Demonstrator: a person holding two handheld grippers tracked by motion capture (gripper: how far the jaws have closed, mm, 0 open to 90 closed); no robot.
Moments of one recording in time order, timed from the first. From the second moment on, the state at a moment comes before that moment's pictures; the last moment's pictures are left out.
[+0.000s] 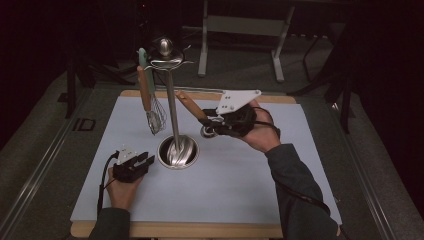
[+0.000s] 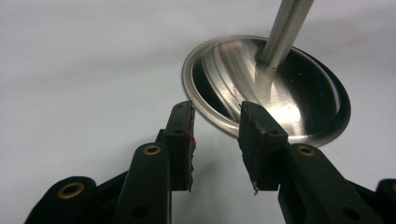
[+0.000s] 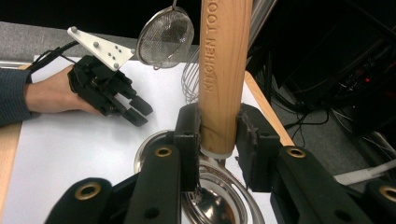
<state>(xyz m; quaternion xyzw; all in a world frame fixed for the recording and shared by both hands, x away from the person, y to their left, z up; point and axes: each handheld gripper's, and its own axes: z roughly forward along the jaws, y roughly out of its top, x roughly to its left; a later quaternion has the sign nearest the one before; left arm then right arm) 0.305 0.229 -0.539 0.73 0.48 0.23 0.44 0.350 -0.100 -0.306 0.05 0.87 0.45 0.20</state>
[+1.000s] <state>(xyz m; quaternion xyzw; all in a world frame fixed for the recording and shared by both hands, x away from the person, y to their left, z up) 0.304 0.229 -0.539 0.73 0.48 0.23 0.44 0.347 -0.092 -0.293 0.03 0.86 0.47 0.19</state>
